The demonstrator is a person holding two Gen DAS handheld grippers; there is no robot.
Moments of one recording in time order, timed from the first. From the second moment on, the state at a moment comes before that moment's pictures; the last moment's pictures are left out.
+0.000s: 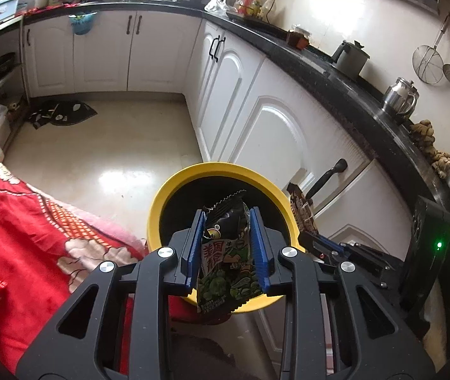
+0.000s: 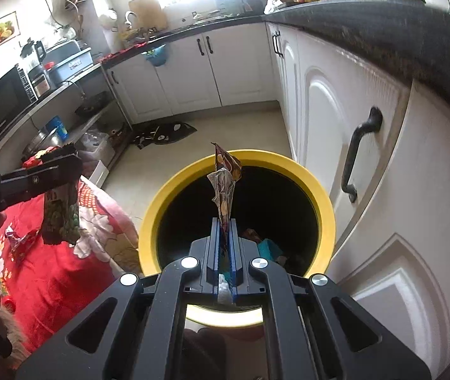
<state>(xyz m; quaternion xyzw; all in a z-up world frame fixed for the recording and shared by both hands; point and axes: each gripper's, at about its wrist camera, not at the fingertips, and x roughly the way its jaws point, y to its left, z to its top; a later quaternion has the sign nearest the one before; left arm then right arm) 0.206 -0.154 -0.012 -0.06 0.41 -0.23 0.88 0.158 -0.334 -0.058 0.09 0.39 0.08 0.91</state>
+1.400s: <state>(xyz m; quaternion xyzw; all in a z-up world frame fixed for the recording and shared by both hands) 0.160 -0.011 -0.001 -0.12 0.37 -0.04 0.92 0.137 -0.253 -0.036 0.04 0.36 0.13 0.92</state>
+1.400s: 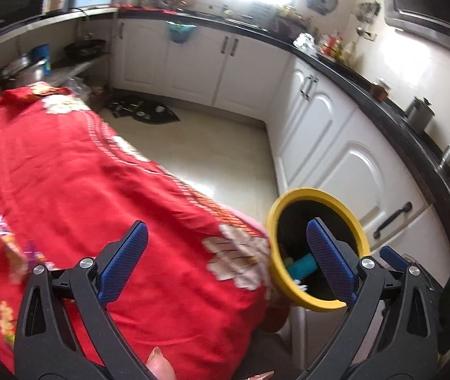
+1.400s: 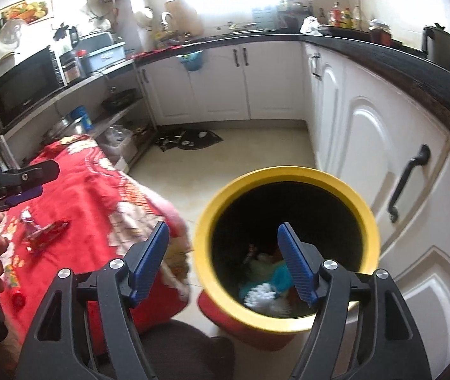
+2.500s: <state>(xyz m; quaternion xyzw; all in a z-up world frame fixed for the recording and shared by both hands) 0.092 0.132 0.001 -0.17 0.34 0.10 0.92 0.111 -0.088 -0.012 -0.04 0.35 0.29 0.89</state>
